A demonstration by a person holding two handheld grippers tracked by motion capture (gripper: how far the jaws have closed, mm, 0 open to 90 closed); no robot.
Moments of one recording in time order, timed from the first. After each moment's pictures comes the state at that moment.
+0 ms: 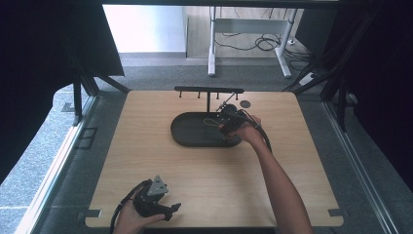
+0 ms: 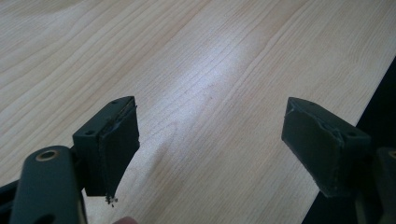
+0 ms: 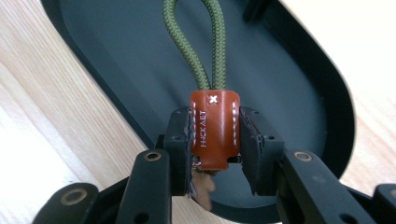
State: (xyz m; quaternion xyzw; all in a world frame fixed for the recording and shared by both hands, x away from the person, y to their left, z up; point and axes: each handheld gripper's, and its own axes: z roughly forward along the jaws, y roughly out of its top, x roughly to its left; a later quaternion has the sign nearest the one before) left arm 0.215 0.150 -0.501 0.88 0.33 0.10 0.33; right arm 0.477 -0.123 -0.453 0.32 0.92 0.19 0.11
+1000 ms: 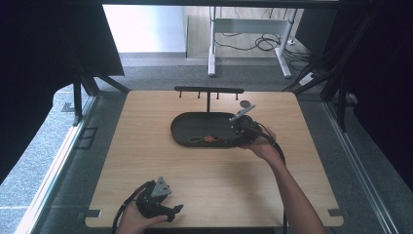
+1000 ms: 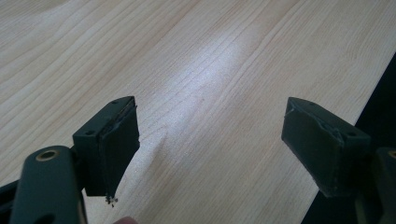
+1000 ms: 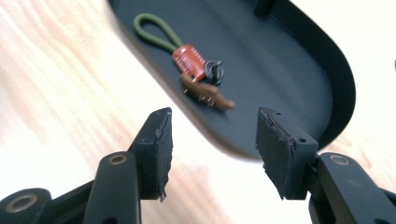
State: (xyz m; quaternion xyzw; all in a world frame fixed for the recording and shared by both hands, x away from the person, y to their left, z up) left arm 0.214 0.143 -0.503 0.88 0.32 0.10 0.32; right arm 0.409 -0.165 -0.434 0.32 0.90 0.27 0.12
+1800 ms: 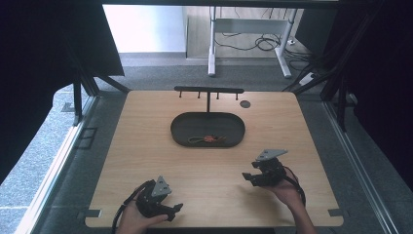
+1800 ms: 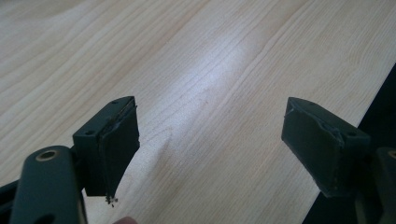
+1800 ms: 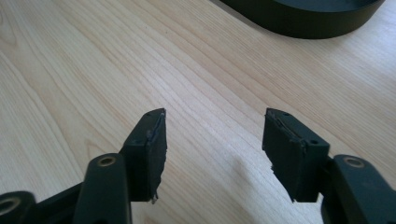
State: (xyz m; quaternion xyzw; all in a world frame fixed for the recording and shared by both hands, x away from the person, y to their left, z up) left arm 0.212 0.142 -0.496 0.88 0.33 0.11 0.32; right arm 0.307 -0.235 -0.489 0.35 0.86 0.35 0.12
